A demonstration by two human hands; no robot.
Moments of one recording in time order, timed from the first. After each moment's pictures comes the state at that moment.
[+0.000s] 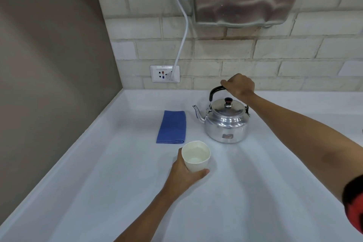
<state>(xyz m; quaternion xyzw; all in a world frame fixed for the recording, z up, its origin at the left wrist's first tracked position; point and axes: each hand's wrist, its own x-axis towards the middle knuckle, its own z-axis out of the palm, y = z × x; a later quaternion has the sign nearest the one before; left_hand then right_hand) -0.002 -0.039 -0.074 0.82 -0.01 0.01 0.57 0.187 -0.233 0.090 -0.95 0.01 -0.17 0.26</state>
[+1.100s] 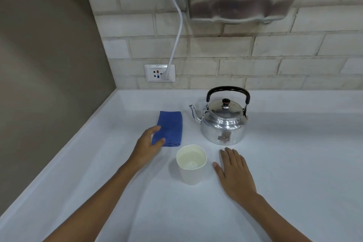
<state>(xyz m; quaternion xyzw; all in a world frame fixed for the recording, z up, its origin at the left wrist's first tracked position) 0.067 0.044 -0.038 0.87 0.00 0.07 0.48 0.023 -0.226 -0.097 -0.99 -0.06 -0.06 0.15</state>
